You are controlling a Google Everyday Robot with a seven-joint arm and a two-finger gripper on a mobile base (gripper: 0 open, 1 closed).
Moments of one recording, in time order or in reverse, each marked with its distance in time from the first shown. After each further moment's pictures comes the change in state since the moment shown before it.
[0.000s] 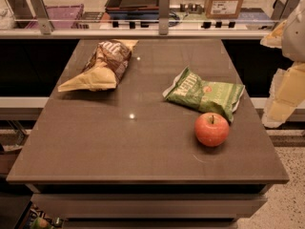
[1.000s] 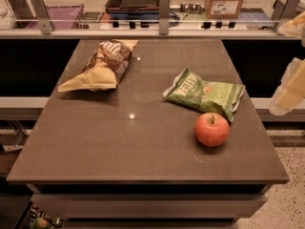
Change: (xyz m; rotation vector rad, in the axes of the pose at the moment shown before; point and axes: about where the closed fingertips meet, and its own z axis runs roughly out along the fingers) arm 0.015 -0.025 -0.011 0.093 -0.085 0.073
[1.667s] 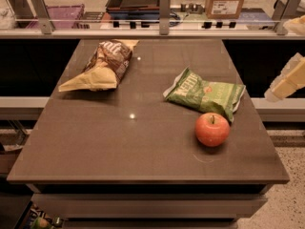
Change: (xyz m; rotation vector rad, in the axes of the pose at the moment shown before) arm 0.012 -0.042 0.022 0.069 -0.203 0.071
